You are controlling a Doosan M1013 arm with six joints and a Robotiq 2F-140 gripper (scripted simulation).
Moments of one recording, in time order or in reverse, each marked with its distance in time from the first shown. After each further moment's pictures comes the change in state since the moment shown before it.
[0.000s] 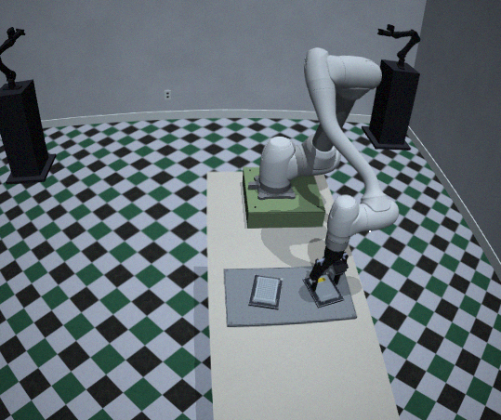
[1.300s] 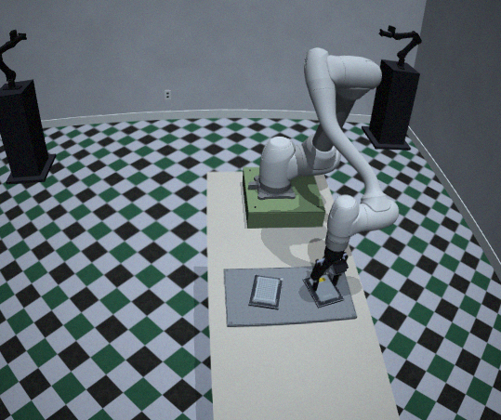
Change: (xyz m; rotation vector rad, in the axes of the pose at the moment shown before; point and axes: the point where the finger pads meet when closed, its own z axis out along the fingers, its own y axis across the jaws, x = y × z) arm 0.000 0.000 0.000 0.000 0.000 0.000
